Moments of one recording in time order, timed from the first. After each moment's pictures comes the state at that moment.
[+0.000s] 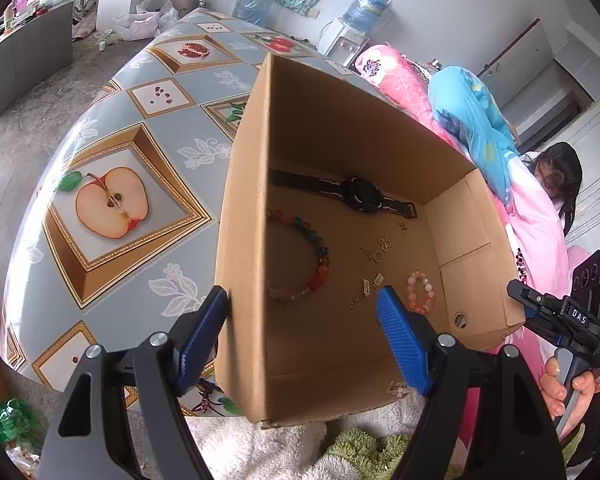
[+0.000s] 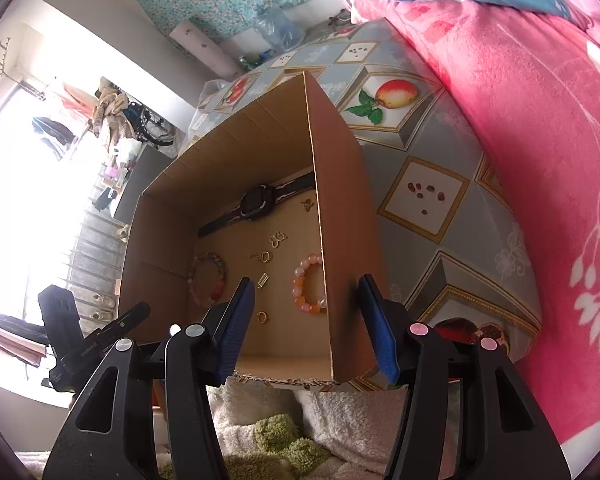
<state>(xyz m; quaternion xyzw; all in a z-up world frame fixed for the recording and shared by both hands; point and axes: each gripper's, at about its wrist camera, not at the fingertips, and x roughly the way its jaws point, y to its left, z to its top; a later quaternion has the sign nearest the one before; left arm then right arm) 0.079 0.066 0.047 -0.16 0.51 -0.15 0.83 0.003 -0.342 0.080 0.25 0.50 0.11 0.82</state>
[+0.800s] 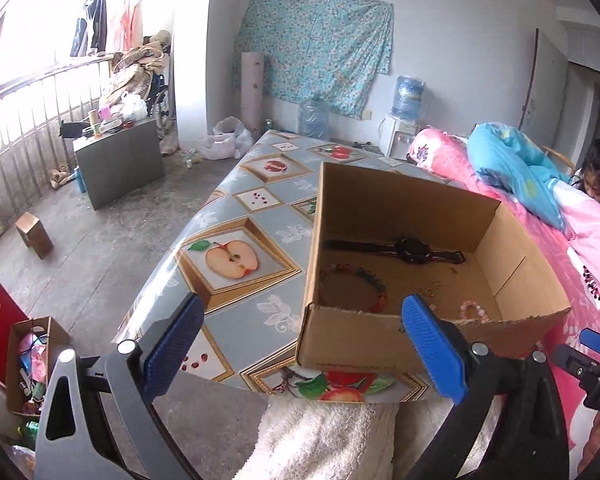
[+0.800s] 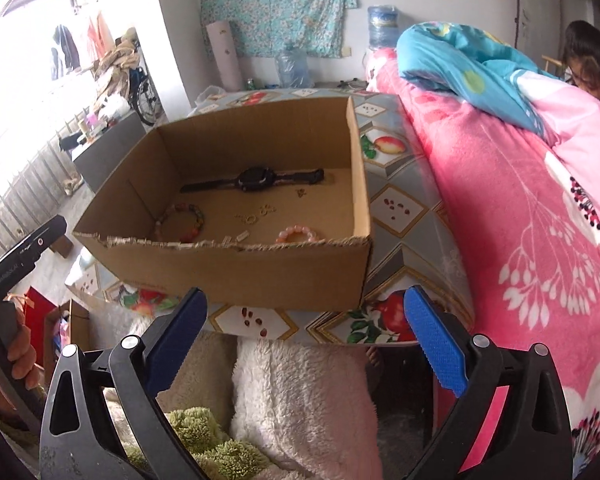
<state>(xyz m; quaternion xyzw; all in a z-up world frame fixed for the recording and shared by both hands) -0.035 0.052 0.087 -0.04 0.33 0.03 0.94 -0.086 -0.269 0.079 0.02 0.42 0.05 0.90</state>
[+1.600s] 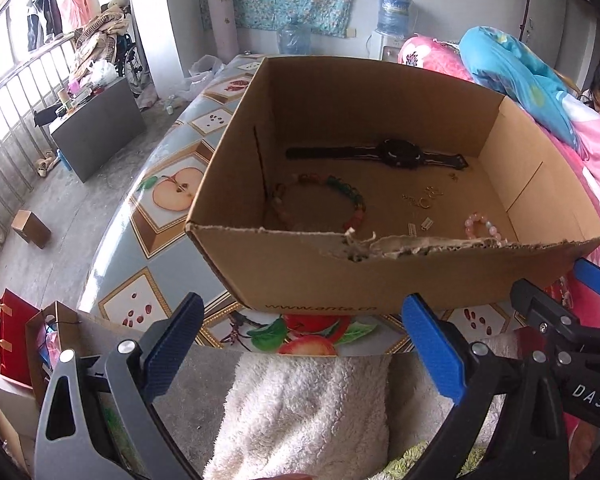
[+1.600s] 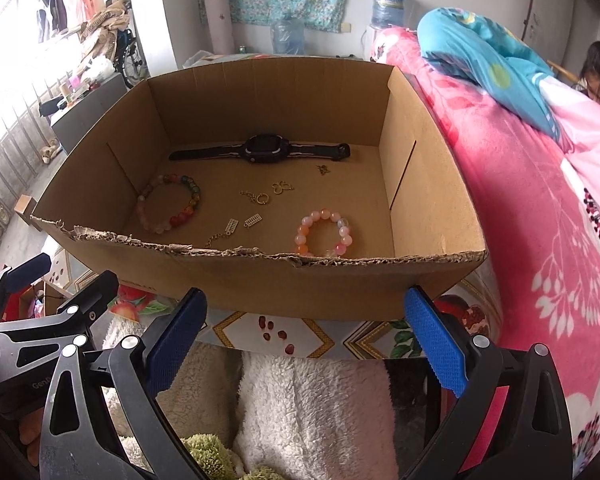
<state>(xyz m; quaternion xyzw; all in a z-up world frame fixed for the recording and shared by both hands) 0.003 -0.001 0.038 0.01 0.46 0.01 0.89 -0.054 -0.231 0.060 0.00 0.46 0.02 0.89</state>
